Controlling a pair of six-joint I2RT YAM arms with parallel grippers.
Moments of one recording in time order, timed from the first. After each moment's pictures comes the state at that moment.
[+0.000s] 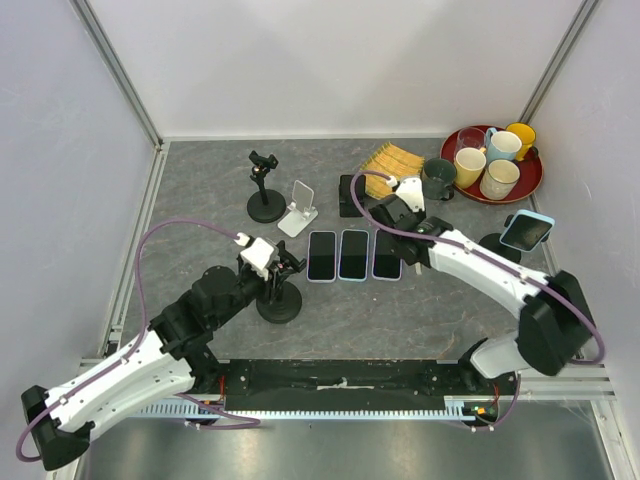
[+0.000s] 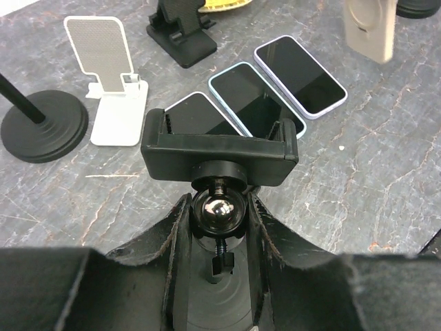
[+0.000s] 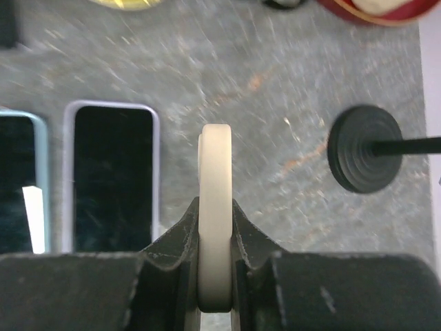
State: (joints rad) left arm -0.87 0.57 0.50 -0.18 -0.18 -0.05; right arm 0.69 1.40 1.05 -0.56 0.77 0.42
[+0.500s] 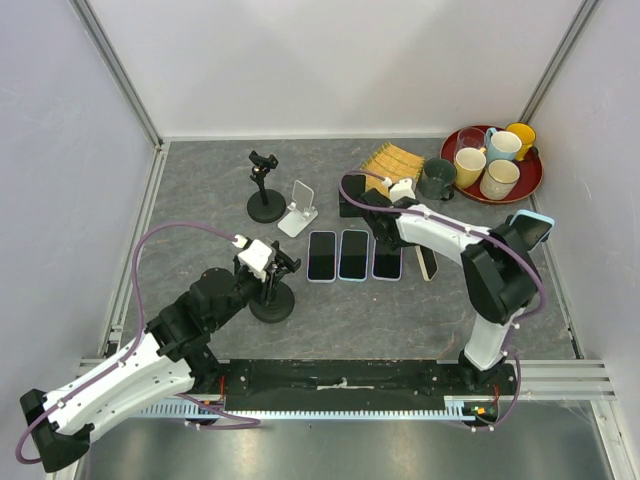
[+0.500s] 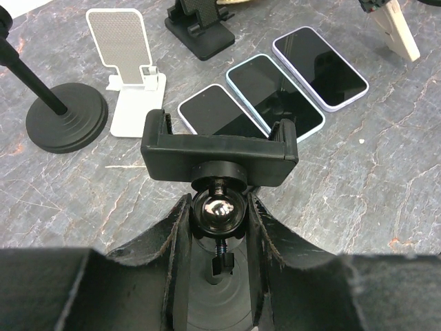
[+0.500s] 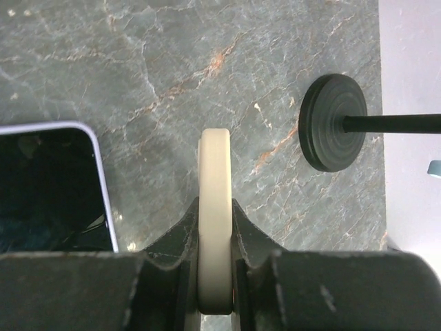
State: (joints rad) left arm -0.87 0.54 0.50 -0.23 -0.23 -0.02; right arm 0.60 1.78 1.23 -0.80 0.88 0.55
